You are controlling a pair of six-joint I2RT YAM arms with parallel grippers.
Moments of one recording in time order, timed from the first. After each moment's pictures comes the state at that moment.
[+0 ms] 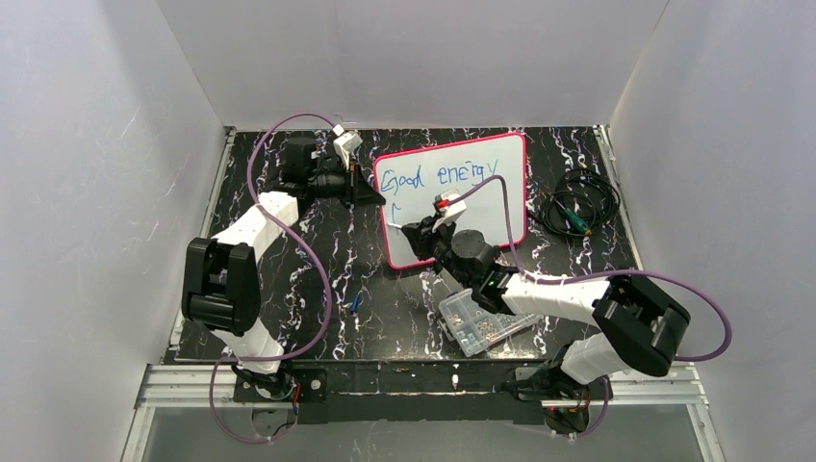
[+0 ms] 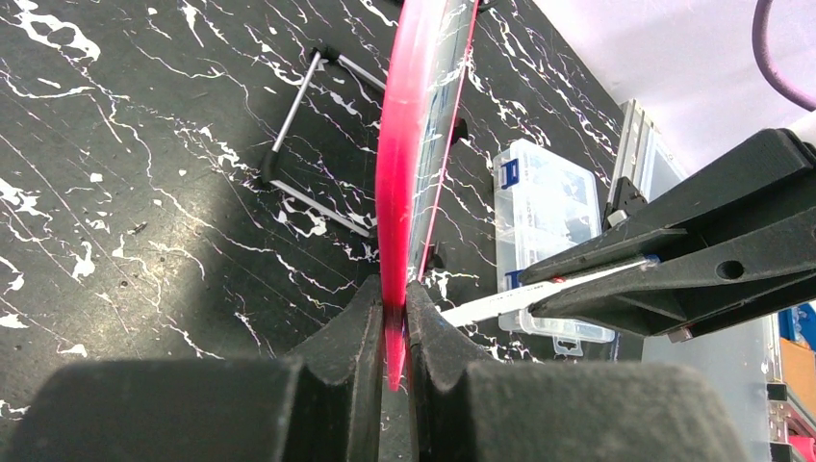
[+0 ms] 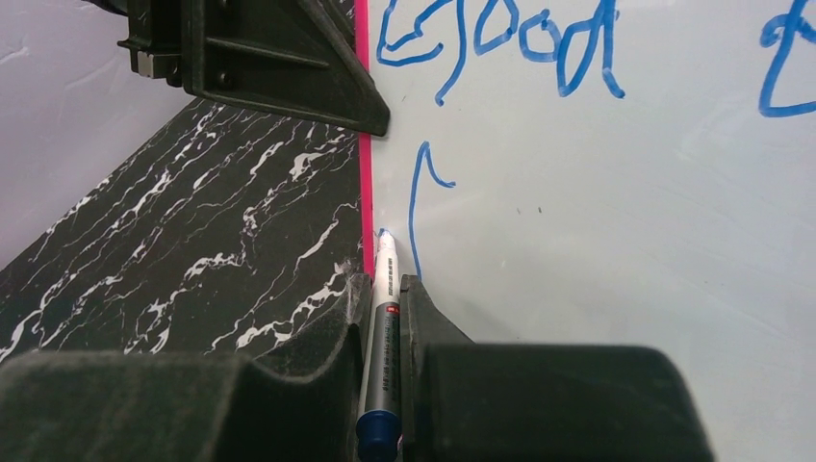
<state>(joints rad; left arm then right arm) -0.21 1.65 1.17 -0.11 0.99 -0.10 0.97 1.43 0.65 0.71 0.28 0.29</state>
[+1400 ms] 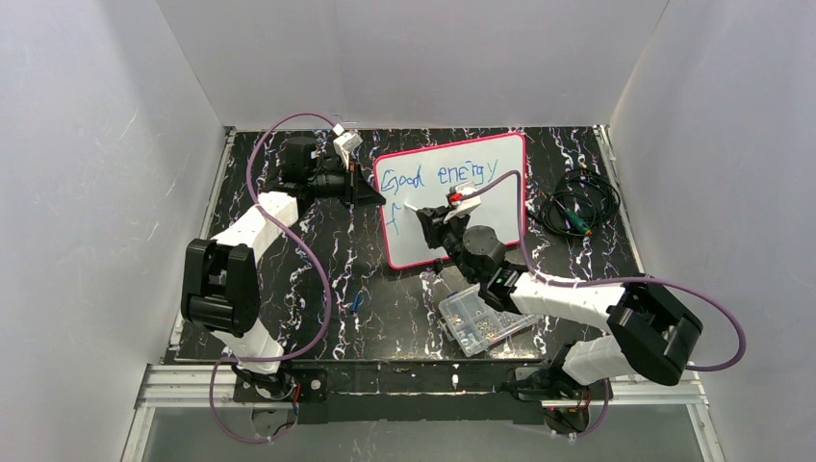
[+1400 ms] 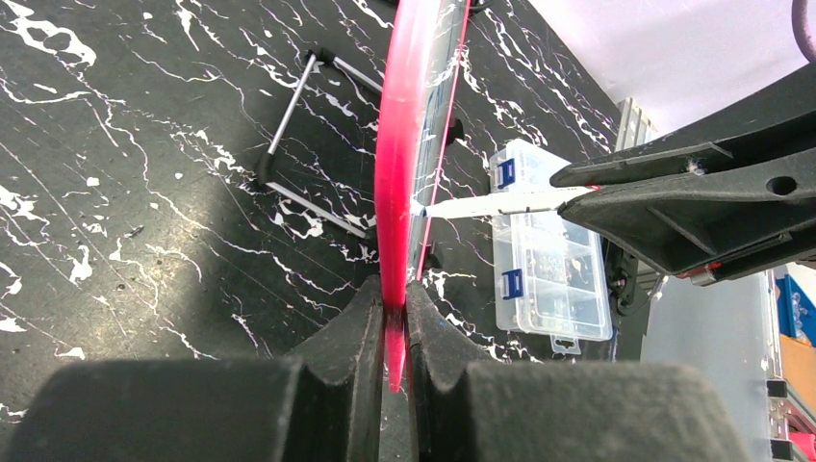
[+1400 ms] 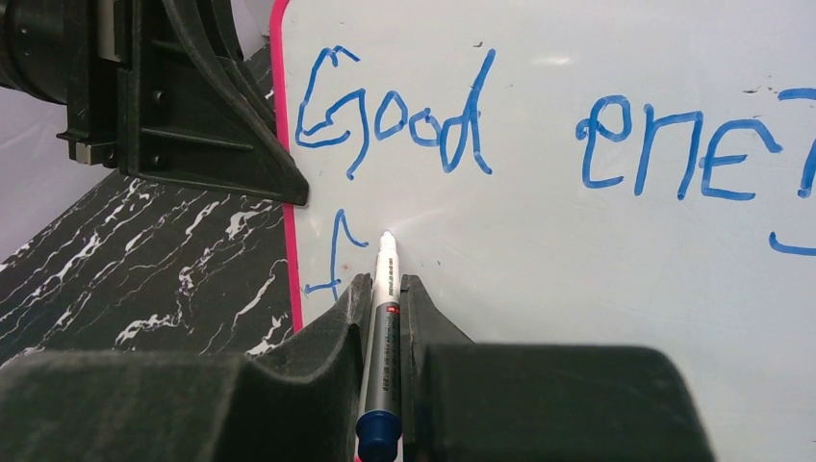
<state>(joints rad) -0.20 1.64 1.17 -0.11 1.00 -0.09 0.95 1.35 0.64 0.72 0.40 0.20</state>
